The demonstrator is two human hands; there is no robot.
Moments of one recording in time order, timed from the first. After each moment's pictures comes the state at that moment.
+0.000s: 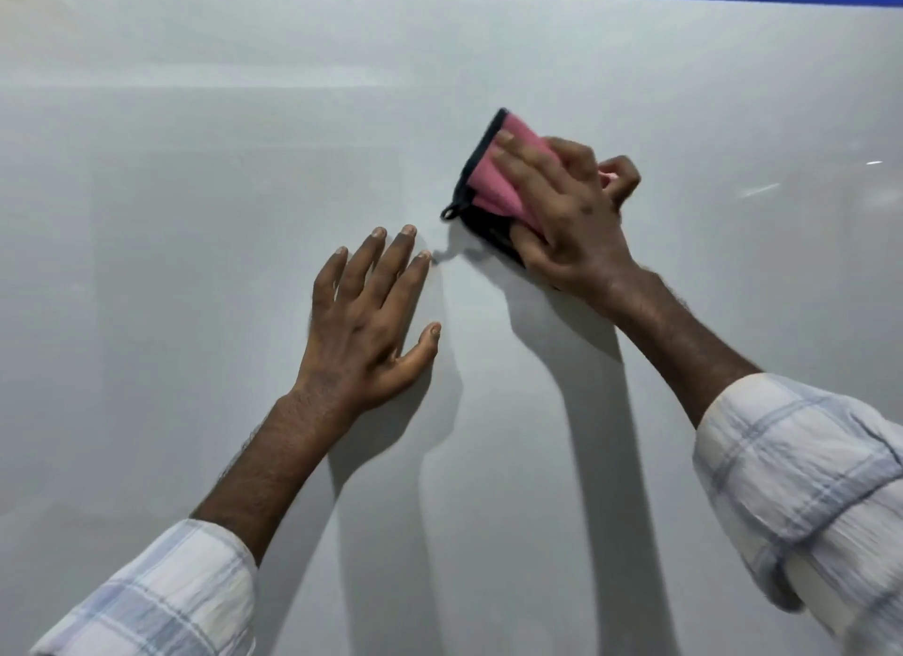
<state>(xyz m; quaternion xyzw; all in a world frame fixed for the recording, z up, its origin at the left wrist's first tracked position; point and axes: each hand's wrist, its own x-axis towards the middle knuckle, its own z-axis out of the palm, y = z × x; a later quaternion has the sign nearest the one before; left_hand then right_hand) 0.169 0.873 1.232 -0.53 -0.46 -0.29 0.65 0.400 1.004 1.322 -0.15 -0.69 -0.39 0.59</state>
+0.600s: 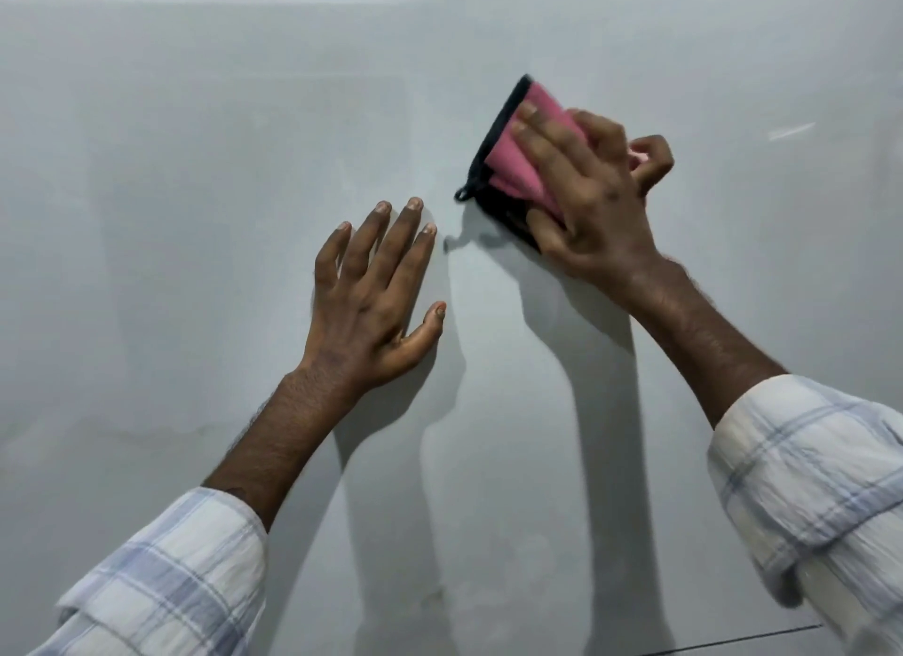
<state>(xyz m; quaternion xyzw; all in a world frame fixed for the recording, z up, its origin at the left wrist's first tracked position) 0.163 0.867 1.183 -0.53 -0.48 -0.27 0.65 0.397 0.999 1.266 -0.17 -0.68 -0.39 0.60</state>
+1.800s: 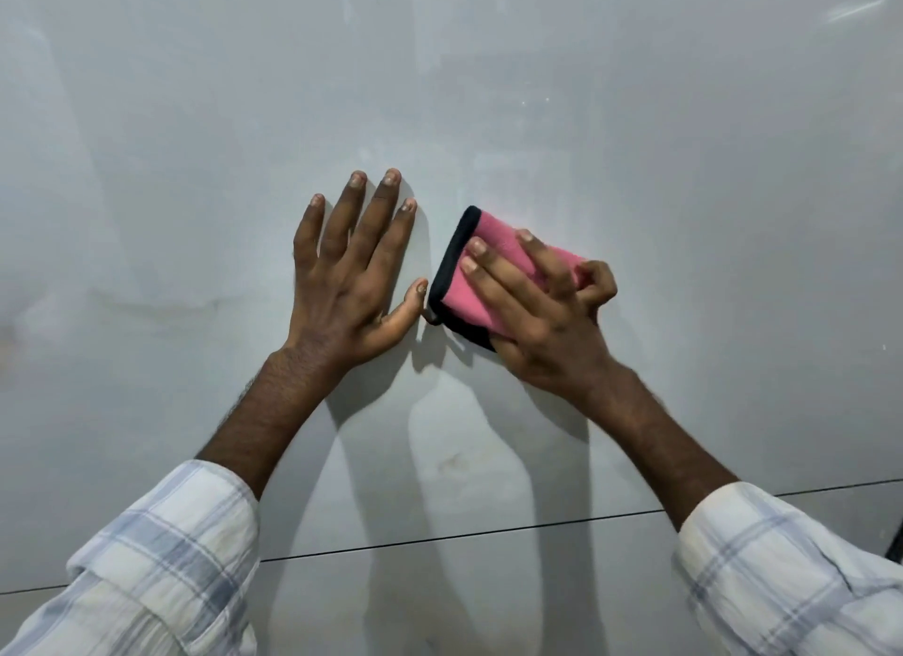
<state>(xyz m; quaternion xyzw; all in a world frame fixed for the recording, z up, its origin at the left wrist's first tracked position) 0.139 0.835 1.092 -0.56 -0.52 -0.25 0.60 0.357 0.959 1.060 -0.08 -0.75 -0.37 0.55</state>
